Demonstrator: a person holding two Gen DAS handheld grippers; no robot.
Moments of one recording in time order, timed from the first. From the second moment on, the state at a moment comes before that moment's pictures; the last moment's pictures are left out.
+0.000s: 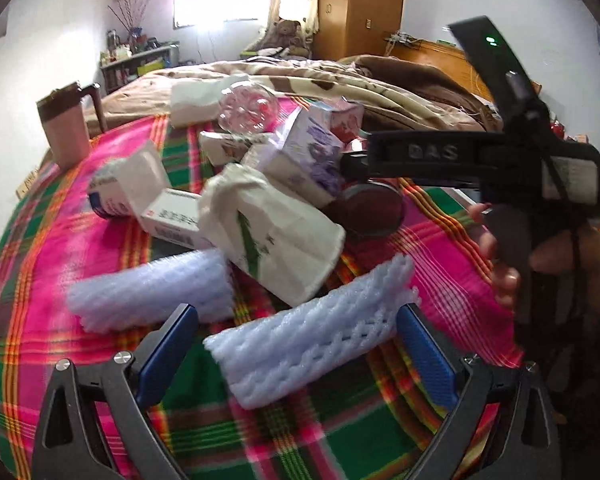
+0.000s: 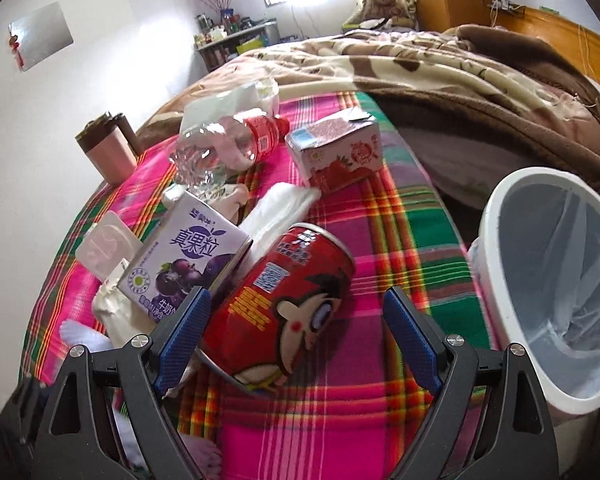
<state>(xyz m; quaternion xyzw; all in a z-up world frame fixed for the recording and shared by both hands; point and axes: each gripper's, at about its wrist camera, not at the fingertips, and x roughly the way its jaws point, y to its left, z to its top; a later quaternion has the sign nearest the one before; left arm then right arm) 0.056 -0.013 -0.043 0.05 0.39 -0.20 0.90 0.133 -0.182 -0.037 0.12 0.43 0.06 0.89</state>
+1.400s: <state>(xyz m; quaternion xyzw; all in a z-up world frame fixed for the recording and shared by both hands) 0.054 -0.031 -0.049 0.03 0.43 -0.24 0.87 0.116 -0.189 -0.035 0.02 0.40 0.09 0.91</state>
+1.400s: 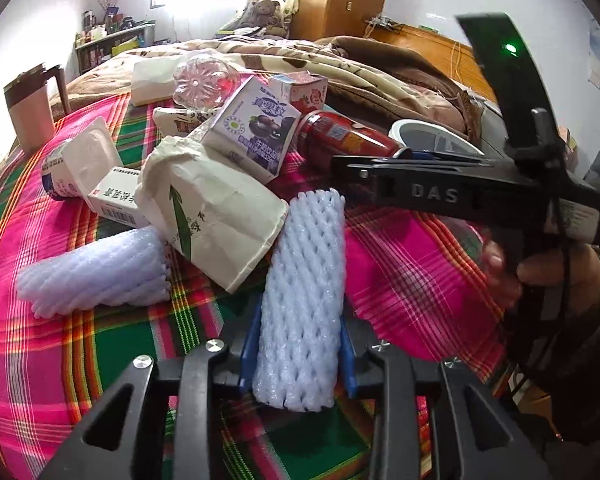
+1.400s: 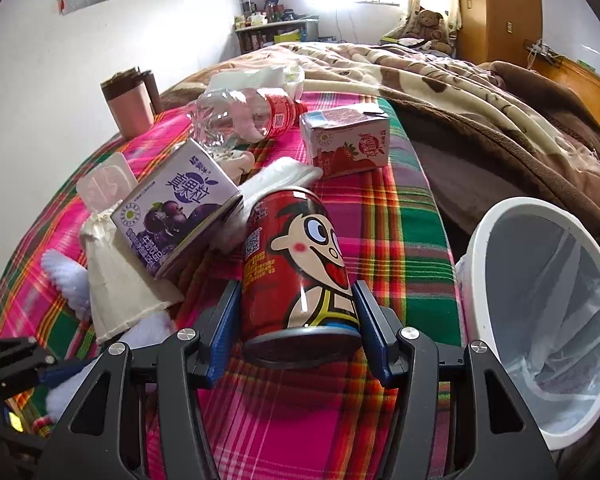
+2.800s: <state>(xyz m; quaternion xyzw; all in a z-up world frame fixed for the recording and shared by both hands) 0.072 -0.125 0.017 0.02 0.35 -0.28 0.90 0.059 -0.294 0.017 0.12 0.29 0.00 0.95</state>
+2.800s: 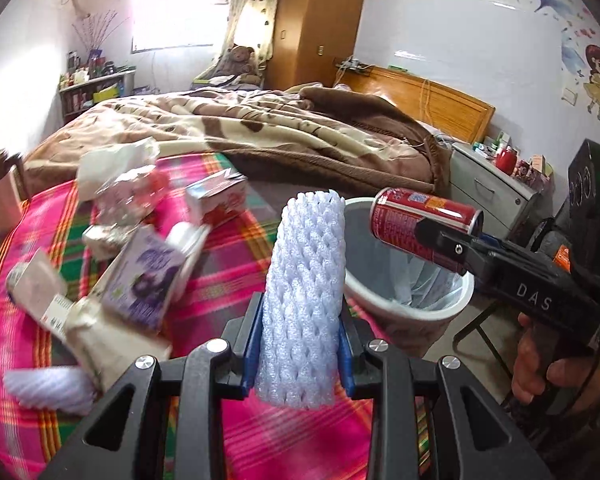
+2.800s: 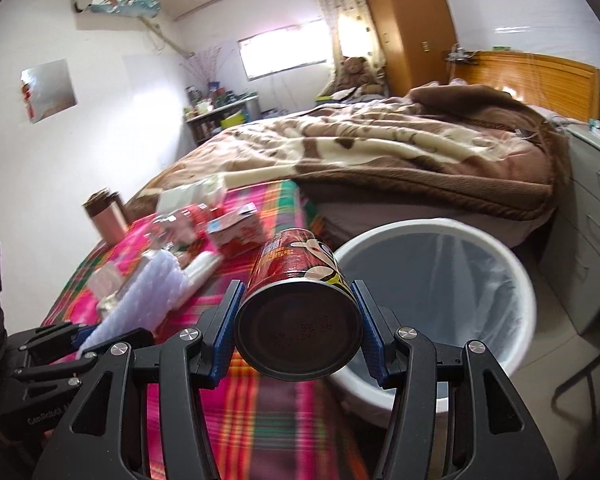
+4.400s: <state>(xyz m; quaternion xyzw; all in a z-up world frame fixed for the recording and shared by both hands) 0.103 -0.233 -0.001 0.05 0.38 -0.34 0.86 0.066 -0.380 -0.024 0.15 0.37 -0.11 0.91</state>
